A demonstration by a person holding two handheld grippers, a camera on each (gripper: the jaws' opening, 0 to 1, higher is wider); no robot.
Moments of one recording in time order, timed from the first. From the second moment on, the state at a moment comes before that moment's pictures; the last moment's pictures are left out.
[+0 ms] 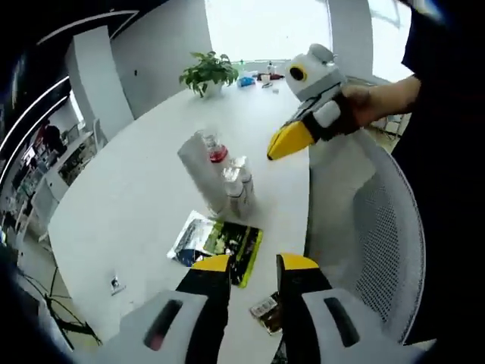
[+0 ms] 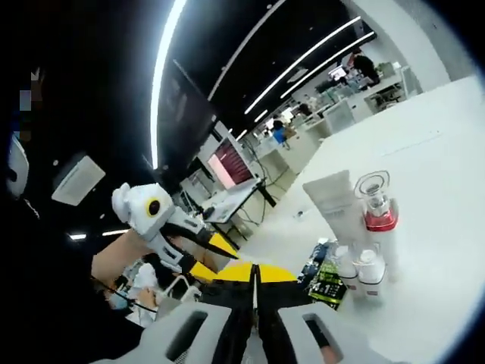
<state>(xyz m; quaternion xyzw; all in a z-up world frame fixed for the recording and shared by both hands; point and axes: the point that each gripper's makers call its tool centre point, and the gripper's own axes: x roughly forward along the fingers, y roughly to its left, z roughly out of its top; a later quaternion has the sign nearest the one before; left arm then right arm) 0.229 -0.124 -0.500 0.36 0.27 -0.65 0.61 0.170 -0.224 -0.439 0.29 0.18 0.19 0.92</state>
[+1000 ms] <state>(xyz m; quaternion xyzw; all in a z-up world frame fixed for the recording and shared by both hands) 0.204 -0.064 -0.611 0.36 0.46 -0.50 0.64 0.143 -0.222 -0.458 0.26 0.19 0.22 0.92</state>
